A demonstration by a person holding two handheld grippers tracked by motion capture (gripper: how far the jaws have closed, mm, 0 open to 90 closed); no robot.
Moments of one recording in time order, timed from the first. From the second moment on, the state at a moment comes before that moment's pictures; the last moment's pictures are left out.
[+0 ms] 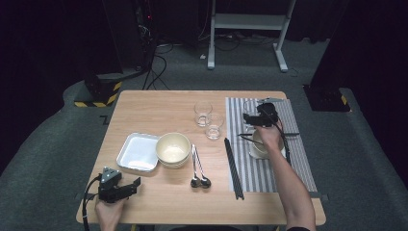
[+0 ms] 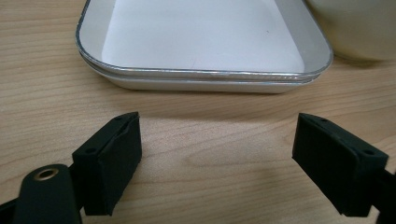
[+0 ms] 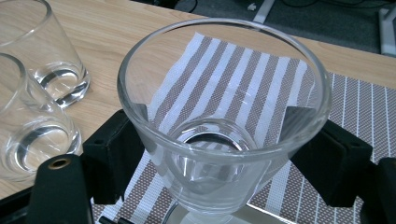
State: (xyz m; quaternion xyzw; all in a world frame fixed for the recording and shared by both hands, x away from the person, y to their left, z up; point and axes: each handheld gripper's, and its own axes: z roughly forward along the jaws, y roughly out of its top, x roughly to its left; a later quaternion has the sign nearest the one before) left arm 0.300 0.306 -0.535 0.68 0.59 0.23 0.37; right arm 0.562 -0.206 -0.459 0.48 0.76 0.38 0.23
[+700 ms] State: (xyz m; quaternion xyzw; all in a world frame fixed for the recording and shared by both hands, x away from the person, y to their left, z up) left arm 0.301 0.303 -0.535 0.68 0.59 0.23 0.36; right arm 0.571 -0.205 -0.469 0.50 0.75 0.37 0.23
